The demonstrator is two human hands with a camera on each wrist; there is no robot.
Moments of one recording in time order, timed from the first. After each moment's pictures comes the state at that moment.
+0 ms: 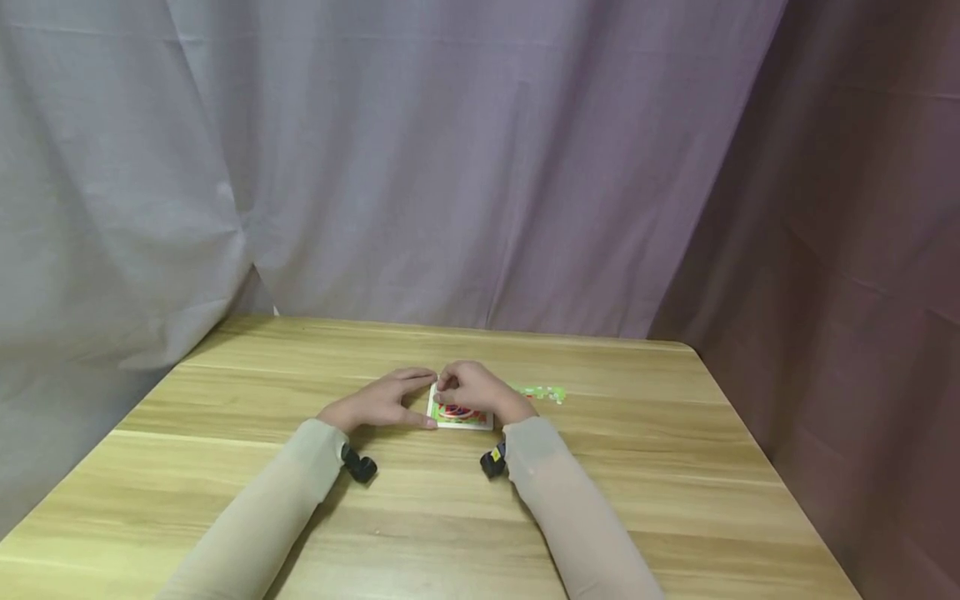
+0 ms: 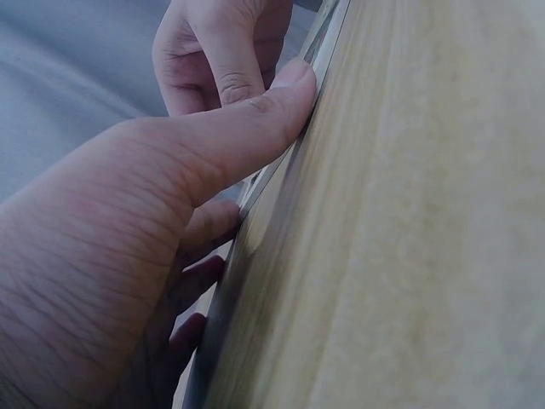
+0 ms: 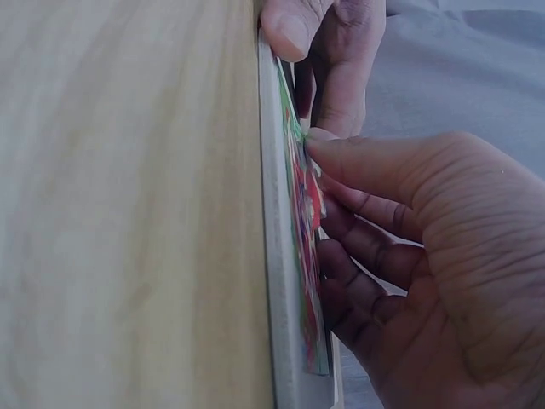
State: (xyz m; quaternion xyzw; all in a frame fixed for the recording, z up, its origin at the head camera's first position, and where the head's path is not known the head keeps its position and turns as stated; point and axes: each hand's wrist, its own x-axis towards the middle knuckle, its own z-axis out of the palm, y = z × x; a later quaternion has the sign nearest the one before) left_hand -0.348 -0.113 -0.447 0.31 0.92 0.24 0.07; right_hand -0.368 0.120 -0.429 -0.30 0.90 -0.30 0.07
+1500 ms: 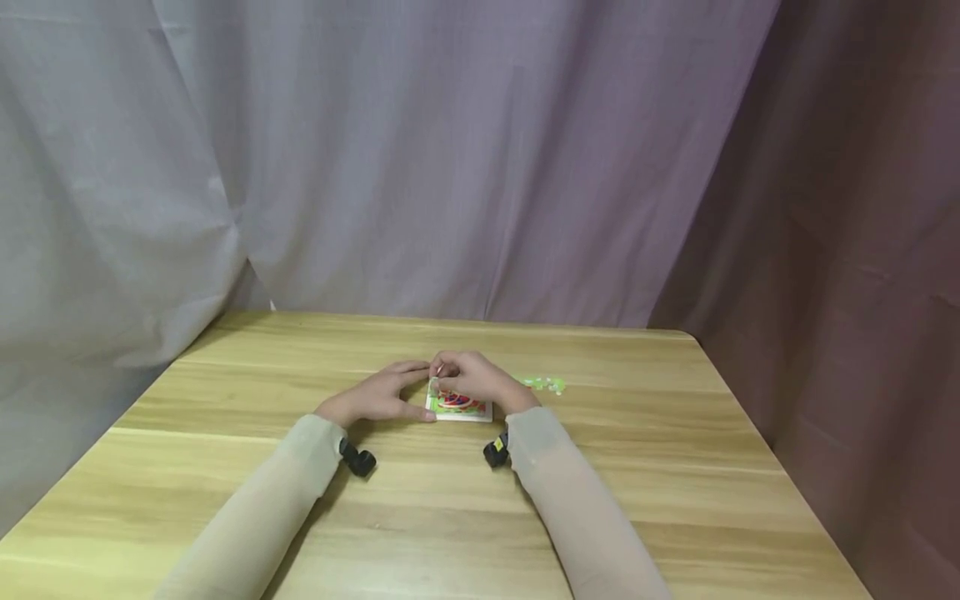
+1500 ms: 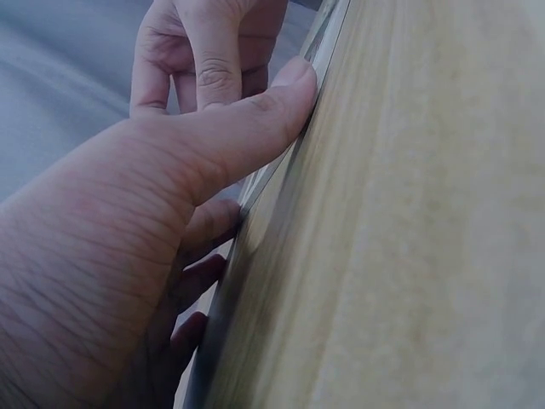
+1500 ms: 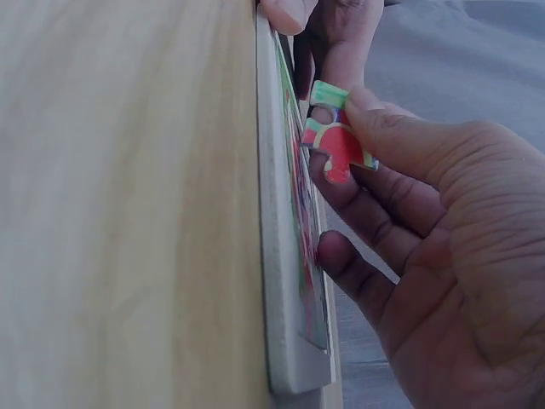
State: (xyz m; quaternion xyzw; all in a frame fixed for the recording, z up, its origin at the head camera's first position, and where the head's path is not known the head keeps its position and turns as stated) left_hand -0.349 -0.113 -0.449 0.31 0.92 0.25 0.07; right_hand -0.370 0.127 -0.427 -0.34 0.87 -0.35 0.09
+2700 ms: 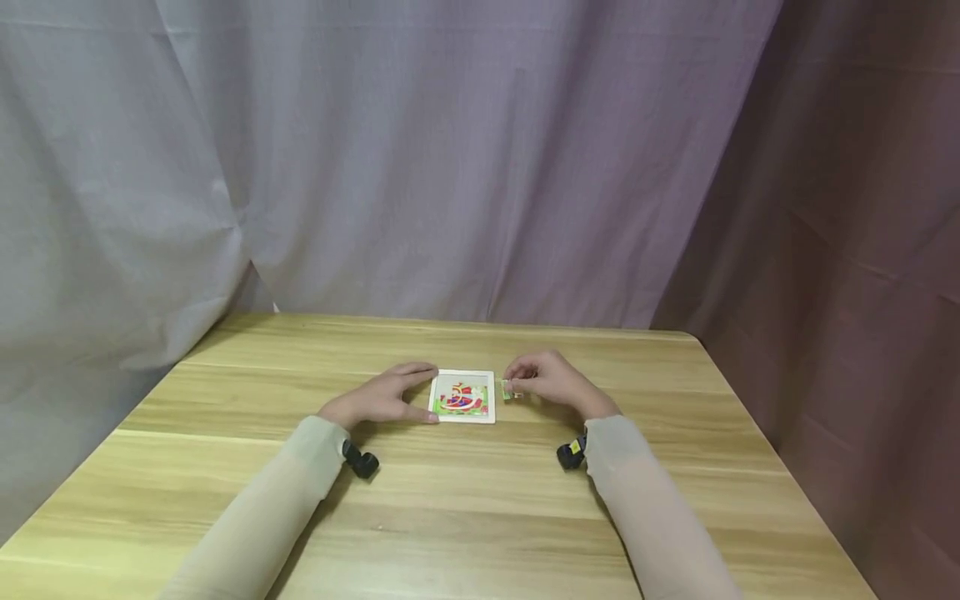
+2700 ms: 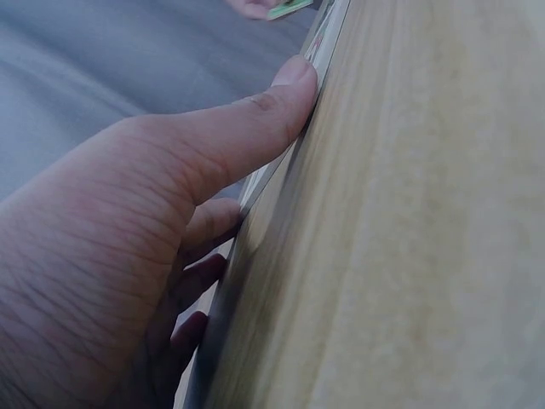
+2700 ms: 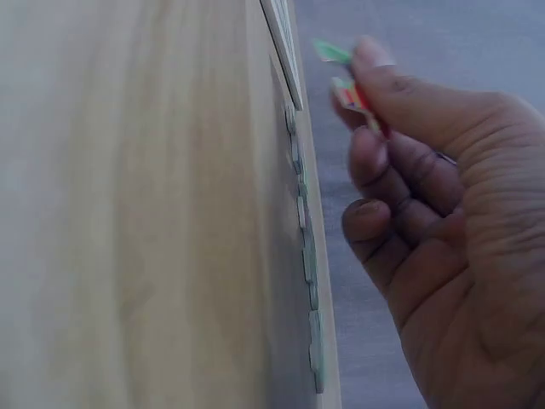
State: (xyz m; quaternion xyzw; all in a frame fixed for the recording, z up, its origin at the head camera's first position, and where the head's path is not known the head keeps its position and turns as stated) left_hand -0.347 -0.115 -0.447 0.31 0.92 0.23 0.07; right_hand -0.366 0.237 -0.426 -0.28 0.89 -0.35 0.03
